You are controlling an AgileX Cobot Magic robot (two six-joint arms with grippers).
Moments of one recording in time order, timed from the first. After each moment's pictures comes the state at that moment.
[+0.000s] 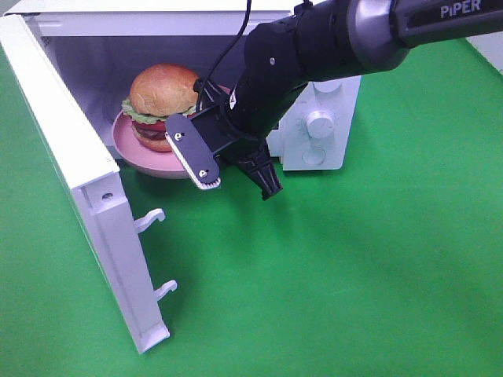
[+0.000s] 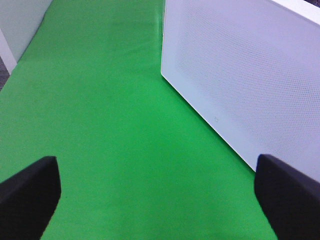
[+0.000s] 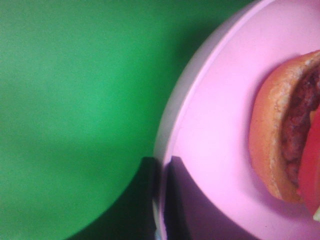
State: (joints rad) left arm 0.06 0.00 -0.52 -0.11 1.07 0.07; right arm 0.68 2.09 -1.48 -0.05 0.44 -1.52
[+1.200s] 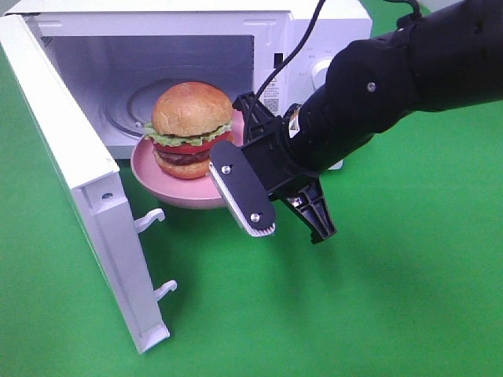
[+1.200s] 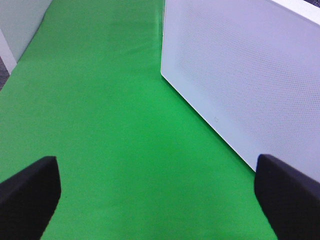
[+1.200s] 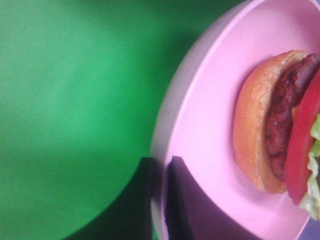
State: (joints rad) left arm 0.06 0.00 -0.52 -0.11 1.07 0.07; right arm 0.69 1.76 -1.03 0.02 0.28 -1.54
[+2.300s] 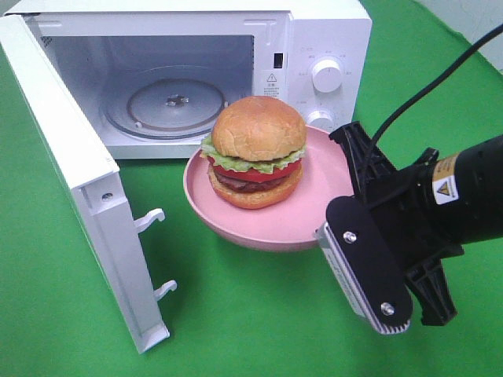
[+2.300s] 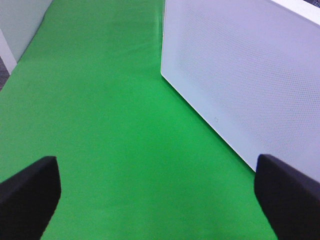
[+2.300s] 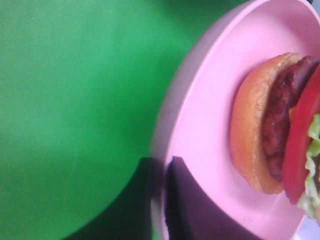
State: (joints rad) left arm 0.06 0.00 -0.52 -0.11 1.07 0.07; right arm 0.69 1.31 -0.60 0.02 0.24 -1.46
